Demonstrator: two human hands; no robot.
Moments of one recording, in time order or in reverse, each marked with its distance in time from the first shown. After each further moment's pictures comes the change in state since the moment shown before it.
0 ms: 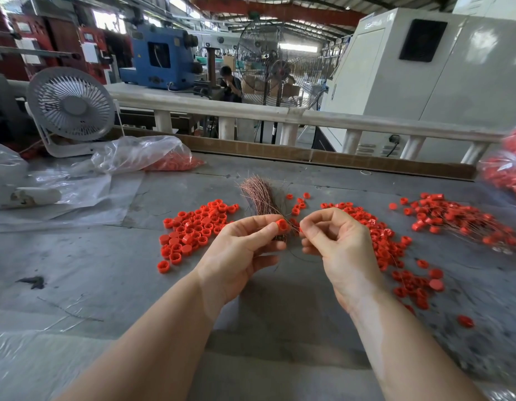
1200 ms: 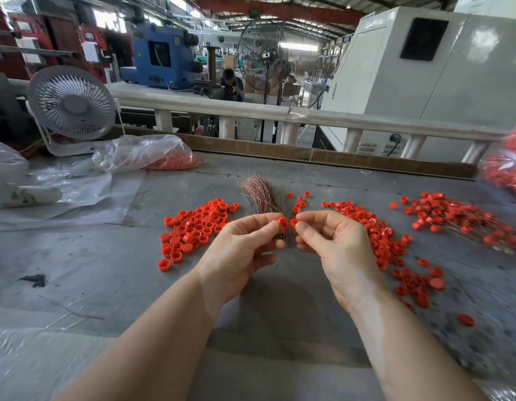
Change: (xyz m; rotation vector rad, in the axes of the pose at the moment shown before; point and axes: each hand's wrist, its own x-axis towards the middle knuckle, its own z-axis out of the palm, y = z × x) left_hand -0.002 0.001 0.002 0.016 0.011 -0.011; right_hand -0.001 0.002 0.001 0.056 -0.067 0.021
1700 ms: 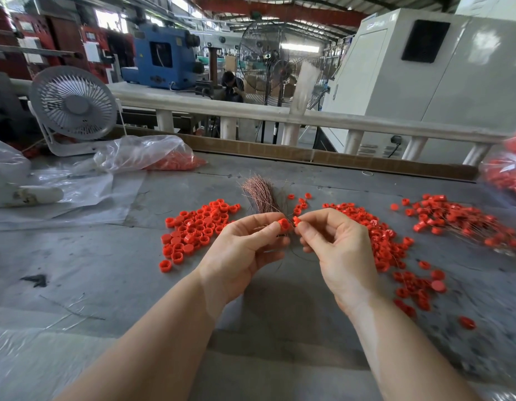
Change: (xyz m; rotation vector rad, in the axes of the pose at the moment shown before) left_hand 0.001 -0.001 -0.001 -0.078 -0.017 0.018; right_hand -0.001 -0.002 0.002 -0.174 0.019 -0.154
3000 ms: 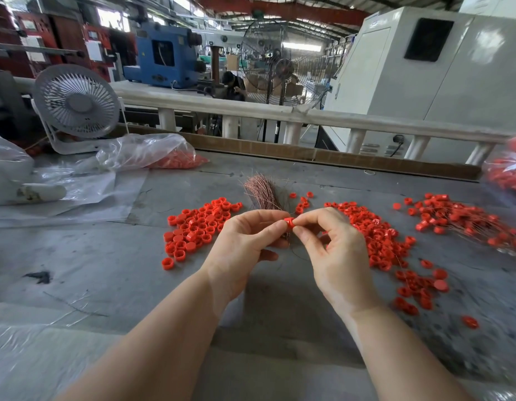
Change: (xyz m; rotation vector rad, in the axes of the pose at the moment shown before) left_hand -0.004 0.001 0.003 0.230 0.038 0.145; right_hand -0.001 0.005 0.002 -0.387 0.019 -0.396
